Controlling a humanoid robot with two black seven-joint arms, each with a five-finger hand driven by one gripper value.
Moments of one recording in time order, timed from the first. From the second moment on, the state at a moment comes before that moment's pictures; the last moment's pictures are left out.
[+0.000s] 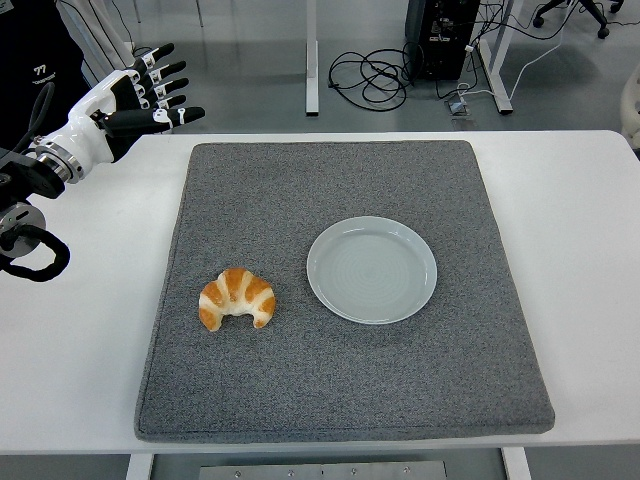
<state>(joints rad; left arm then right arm) -0.98 0.63 -0.40 -1.13 0.18 0.00 -0.26 -0.10 0.00 0.01 0.14 -0.08 -0.05 0.23</state>
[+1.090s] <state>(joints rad) -0.97 0.61 -0.40 -1.13 0.17 0.02 -0.27 -0.10 0.00 0.01 0.14 -0.08 -0.05 0.23</state>
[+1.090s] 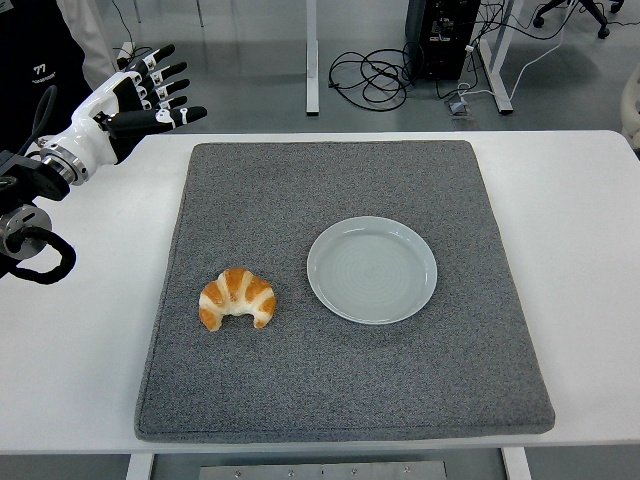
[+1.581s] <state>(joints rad) -0.99 0.62 -0.37 -1.19 0.27 0.05 -0.27 -0.10 0.00 0.01 0.14 -0.08 -0.05 0.23</state>
